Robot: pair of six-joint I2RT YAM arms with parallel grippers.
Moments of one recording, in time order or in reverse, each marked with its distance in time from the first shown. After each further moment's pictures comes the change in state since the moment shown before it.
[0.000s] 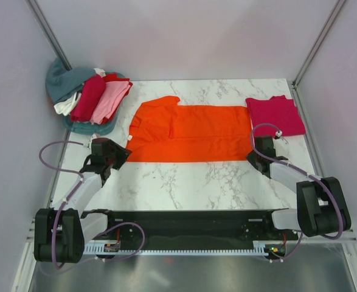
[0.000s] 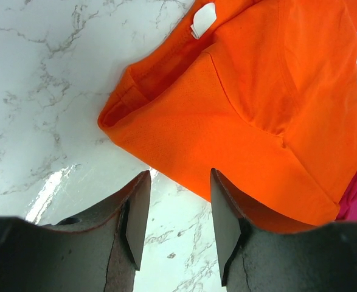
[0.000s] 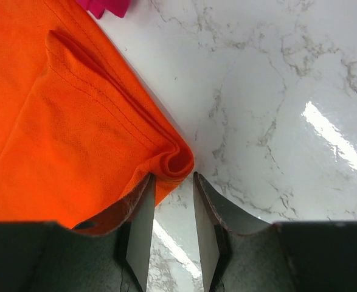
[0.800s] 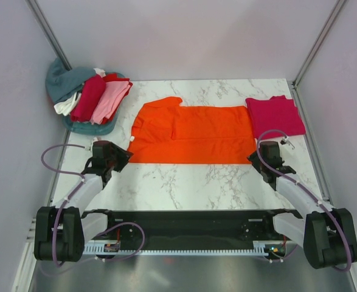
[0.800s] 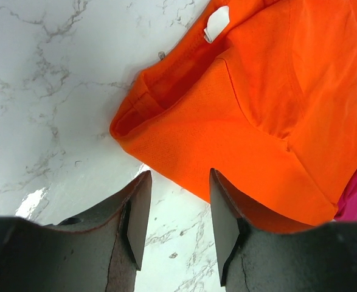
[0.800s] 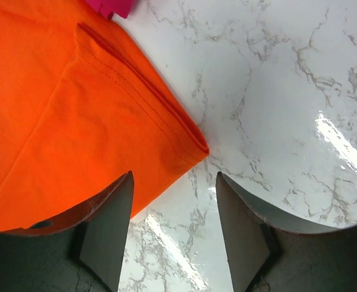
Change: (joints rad) left arm 0.000 0.007 -0.048 0.059 0.019 -0.024; right arm 0.000 -0.261 -0.082 -0.086 0.014 0.003
